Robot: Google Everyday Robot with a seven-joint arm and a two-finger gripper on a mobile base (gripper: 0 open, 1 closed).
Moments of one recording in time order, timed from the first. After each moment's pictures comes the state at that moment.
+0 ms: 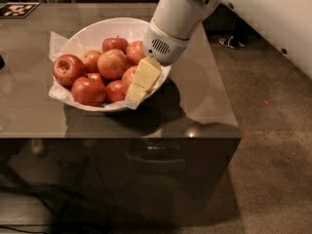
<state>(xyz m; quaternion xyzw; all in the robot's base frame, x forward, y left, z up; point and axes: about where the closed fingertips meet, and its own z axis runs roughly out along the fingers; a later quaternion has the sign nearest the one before) 0.529 0.016 0.910 -0.56 0.80 0.14 0.14</state>
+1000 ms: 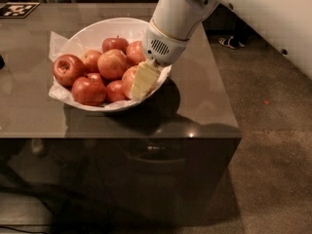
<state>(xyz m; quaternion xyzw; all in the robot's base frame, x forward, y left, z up) 0.527 0.018 0.910 -0.56 0.80 0.14 0.14</state>
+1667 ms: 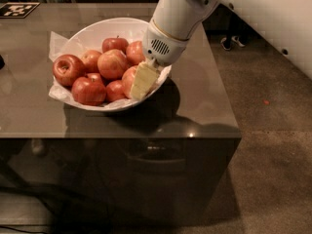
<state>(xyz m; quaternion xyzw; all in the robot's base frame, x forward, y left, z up) 0.527 0.018 0.910 -0.56 0.80 0.14 0.14</state>
